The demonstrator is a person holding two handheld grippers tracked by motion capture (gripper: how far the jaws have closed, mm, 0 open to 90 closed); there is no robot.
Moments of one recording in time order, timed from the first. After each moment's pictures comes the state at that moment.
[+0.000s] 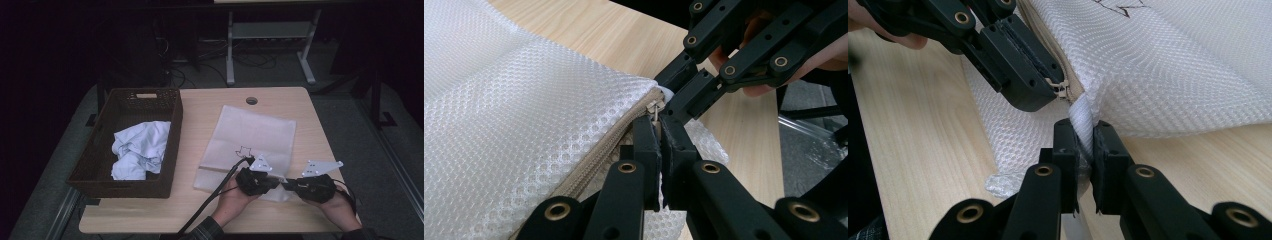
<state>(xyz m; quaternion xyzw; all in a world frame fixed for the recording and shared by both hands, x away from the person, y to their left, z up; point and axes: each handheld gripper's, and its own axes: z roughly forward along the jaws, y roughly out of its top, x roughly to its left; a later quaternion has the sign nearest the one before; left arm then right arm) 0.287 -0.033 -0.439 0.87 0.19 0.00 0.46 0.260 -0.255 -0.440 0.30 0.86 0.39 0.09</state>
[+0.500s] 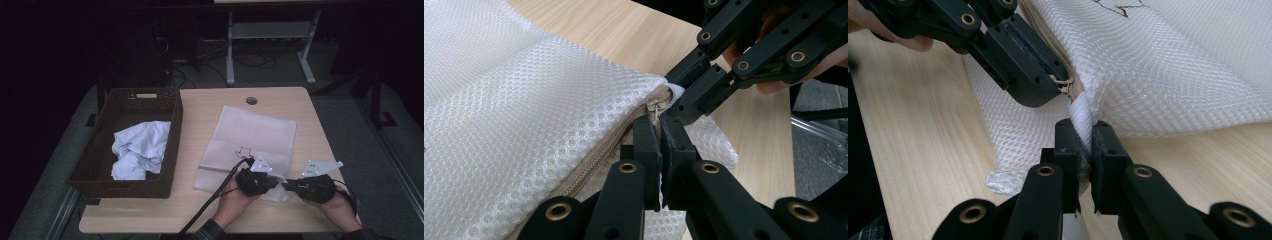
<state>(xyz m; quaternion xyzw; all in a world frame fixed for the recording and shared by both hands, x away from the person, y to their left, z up) 0.286 -0.033 -0.439 0.87 0.21 0.01 0.45 0.259 -0.255 -0.439 0.31 0.86 0.39 0.09</state>
